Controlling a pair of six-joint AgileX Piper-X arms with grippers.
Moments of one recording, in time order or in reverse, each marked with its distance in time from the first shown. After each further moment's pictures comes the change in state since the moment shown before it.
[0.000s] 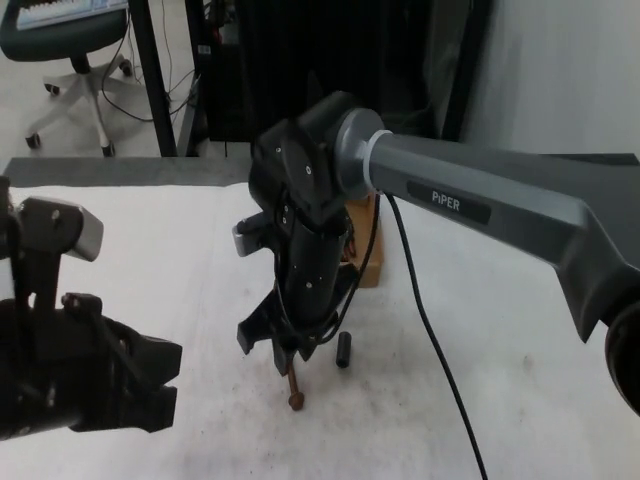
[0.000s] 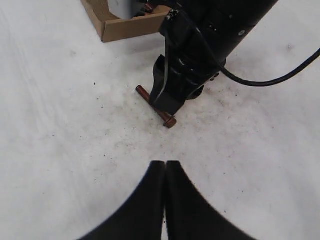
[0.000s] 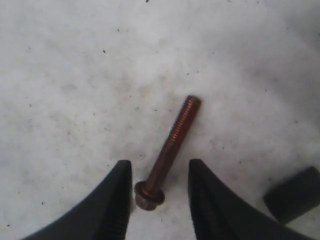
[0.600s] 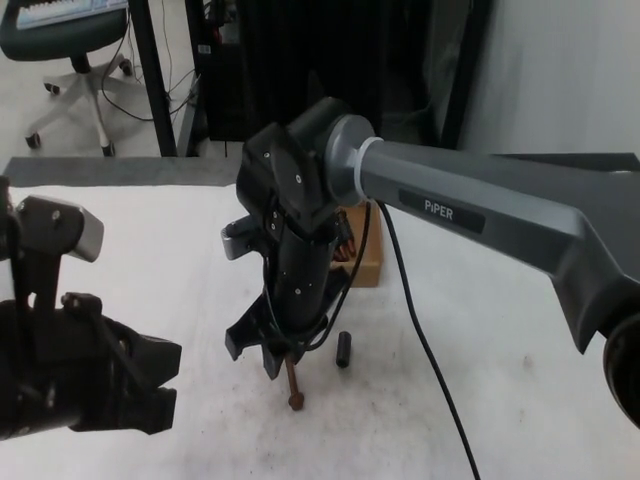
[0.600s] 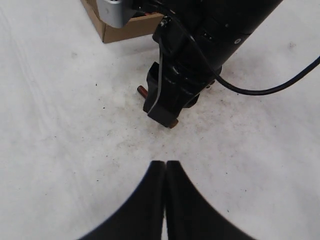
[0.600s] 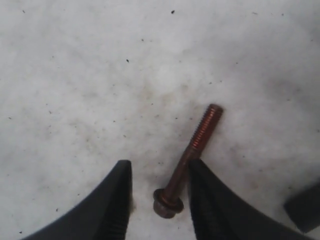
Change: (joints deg) left arm 0.0 0.0 0.0 0.0 -0.1 0.7; right arm 1.6 0.0 0.0 -0.8 1.6 1.2
